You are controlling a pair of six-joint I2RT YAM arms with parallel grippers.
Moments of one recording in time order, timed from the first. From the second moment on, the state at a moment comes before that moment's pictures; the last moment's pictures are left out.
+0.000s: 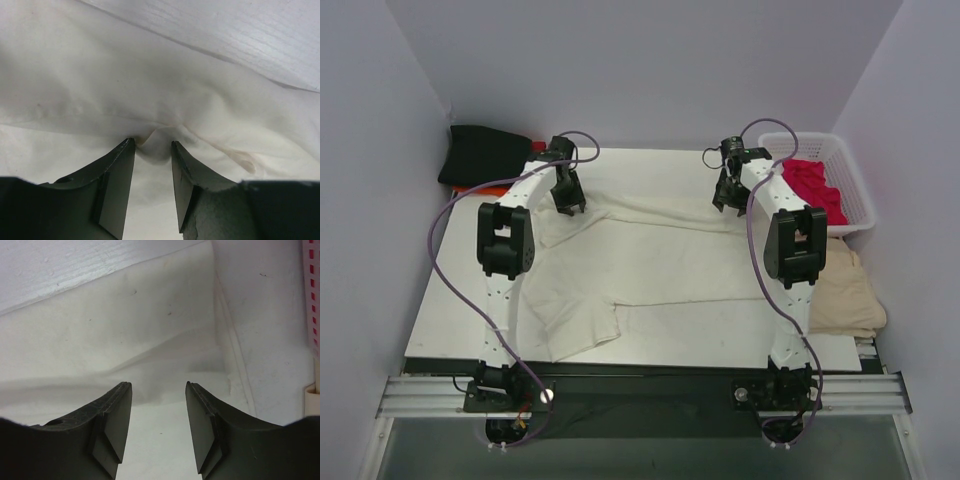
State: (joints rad) left arm -0.21 2.40 2.10 -0.89 -0.02 -0.54; right arm 0.18 2.22 1.91 -0.92 0.26 0.45
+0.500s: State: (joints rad) left arm -0.21 2.41 2.10 -0.89 -0.02 -0.53; right arm 0.18 2.22 1.90 -0.93 0.26 0.46
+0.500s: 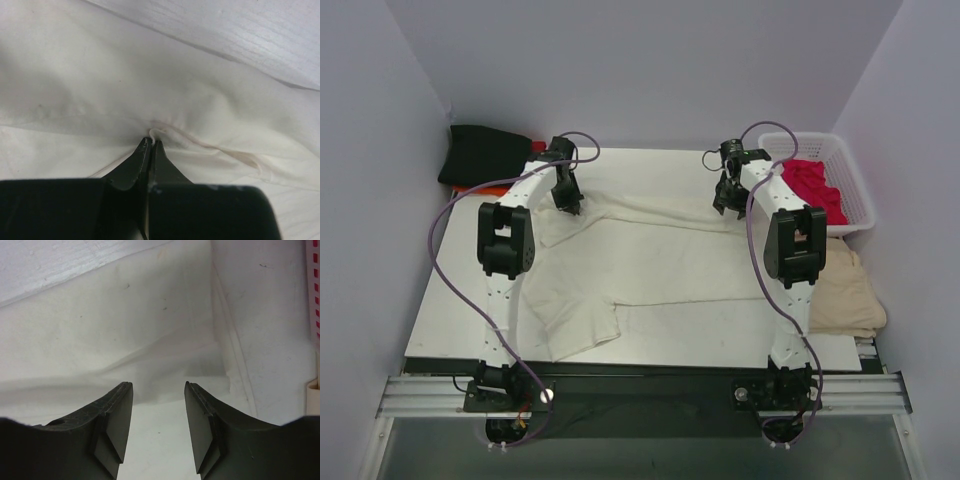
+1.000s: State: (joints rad) left arm -0.27 2.25 1.96 -0.89 -0.03 -0.50; right arm 0.18 2.17 1.81 -0.93 0.29 0.49
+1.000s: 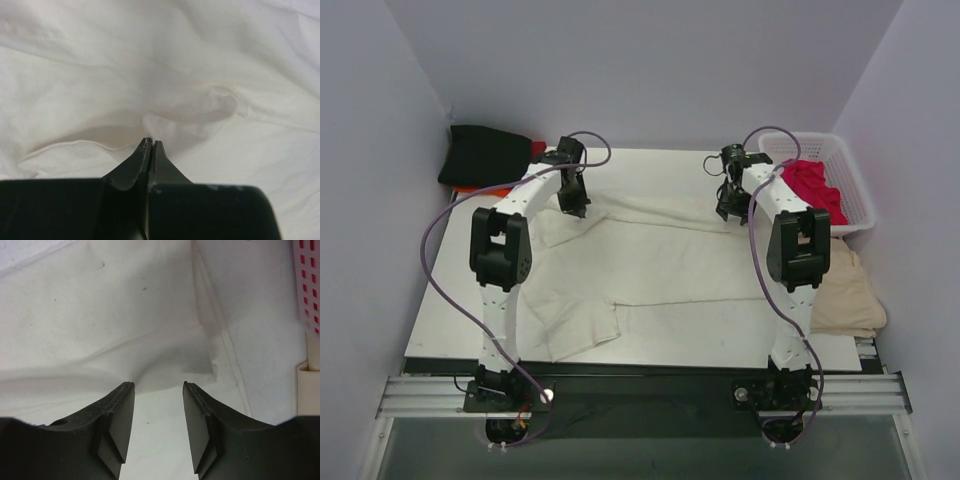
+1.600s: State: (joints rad) left arm -0.41 2.03 1.53 -0.86 -0.14 -0.51; right arm 0.18 2.15 1.79 -0.93 0.30 0.50
